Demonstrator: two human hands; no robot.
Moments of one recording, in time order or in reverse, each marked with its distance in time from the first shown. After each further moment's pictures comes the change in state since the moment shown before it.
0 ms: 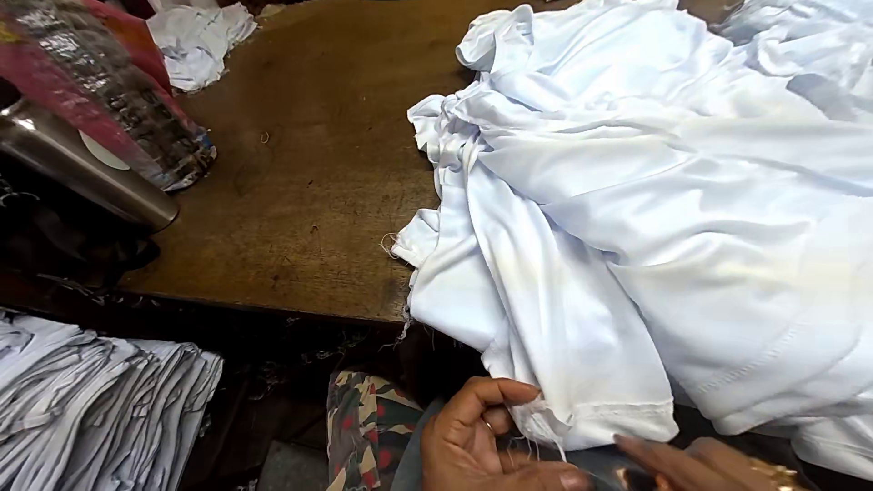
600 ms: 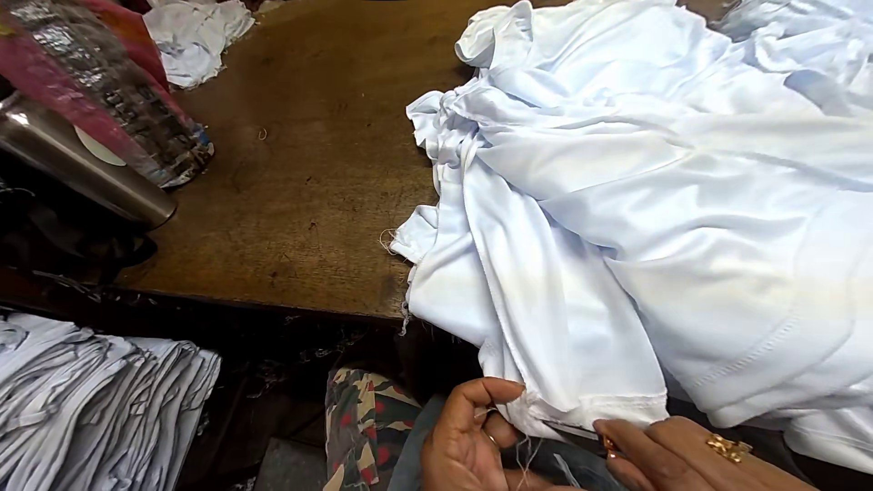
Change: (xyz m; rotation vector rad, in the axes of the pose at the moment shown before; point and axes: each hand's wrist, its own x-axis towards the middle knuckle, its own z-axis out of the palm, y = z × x) left_hand -0.012 0.007 0.010 0.045 0.075 -0.024; right_hand 0.010 0.006 0.022 -0.301 0.153 -0.073
